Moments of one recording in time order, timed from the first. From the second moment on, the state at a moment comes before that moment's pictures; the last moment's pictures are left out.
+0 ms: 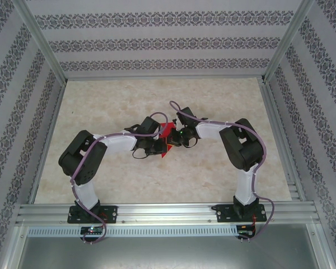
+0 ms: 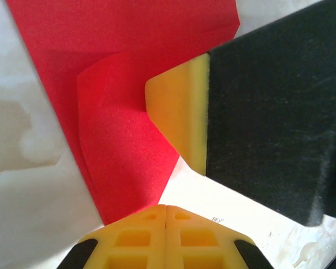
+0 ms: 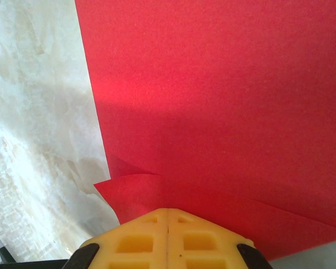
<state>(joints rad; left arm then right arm) -0.64 1.82 1.00 -0.24 0.41 -0.71 0.54 1.98 1.15 -0.27 -0.50 0.64</state>
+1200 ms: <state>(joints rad) -0.66 1.77 0.90 -0.27 0.46 -0.58 0.53 2.00 1.18 -0.33 -0.52 0.66</state>
